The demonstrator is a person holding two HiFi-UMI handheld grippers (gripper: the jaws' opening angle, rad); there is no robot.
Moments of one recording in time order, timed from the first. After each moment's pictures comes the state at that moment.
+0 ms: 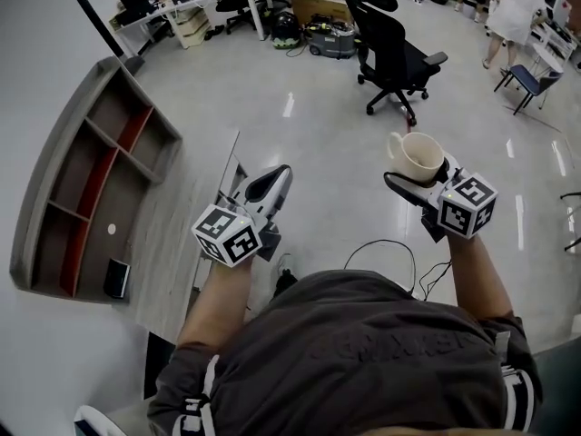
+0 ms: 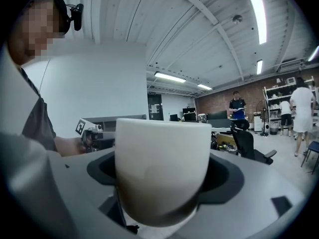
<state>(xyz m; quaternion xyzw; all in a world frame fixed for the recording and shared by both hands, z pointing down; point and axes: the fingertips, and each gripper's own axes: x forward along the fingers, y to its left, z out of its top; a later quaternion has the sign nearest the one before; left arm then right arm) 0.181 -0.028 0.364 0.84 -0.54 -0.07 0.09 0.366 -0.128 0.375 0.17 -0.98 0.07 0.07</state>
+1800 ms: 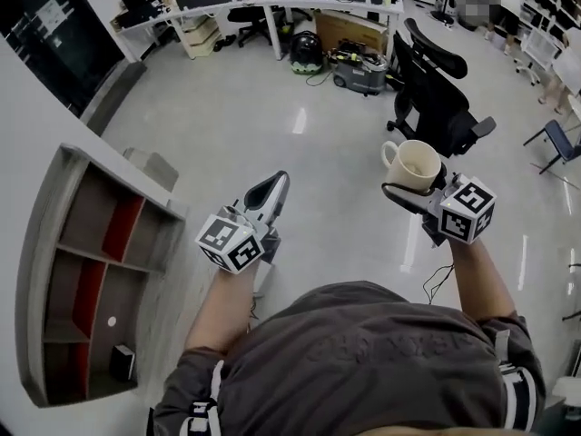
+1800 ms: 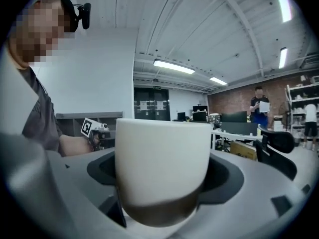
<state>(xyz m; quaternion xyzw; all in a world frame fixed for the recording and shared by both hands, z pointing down) -0.139 -0.428 0.355 0.81 -0.57 -0.08 0.05 0.045 -0.528 0.356 0.11 -0.99 0.04 0.09</state>
